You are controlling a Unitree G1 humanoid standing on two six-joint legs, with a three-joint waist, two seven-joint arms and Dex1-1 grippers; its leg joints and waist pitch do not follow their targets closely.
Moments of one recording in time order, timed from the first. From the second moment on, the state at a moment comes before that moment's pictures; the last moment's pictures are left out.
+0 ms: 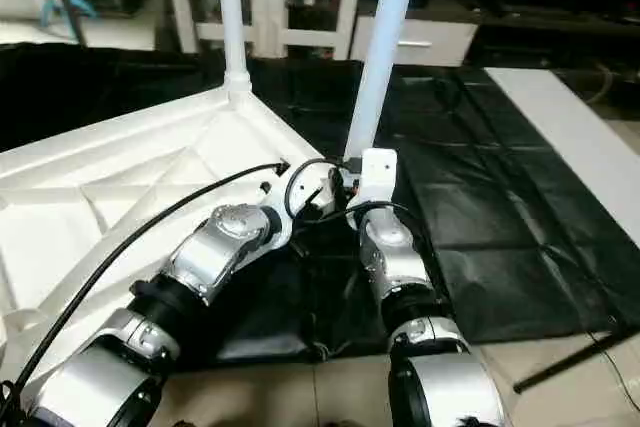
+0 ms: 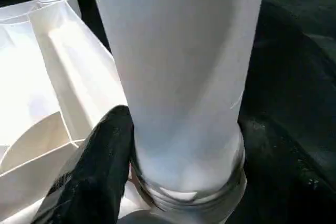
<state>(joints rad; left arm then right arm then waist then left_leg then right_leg) -0.70 -0.01 -0.30 0.65 0.11 0.38 -0.43 -0.67 0.00 -0.09 0.93 0.16 -0.06 0.10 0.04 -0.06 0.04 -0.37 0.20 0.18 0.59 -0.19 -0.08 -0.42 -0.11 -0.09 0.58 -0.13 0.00</state>
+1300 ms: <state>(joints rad) -0.48 0.38 -0.40 0.28 -0.03 0.29 -1.17 -0.24 -0.49 0.13 0.22 0.32 0.15 1.10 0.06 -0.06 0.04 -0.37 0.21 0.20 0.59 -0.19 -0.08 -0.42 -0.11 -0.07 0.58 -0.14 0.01</state>
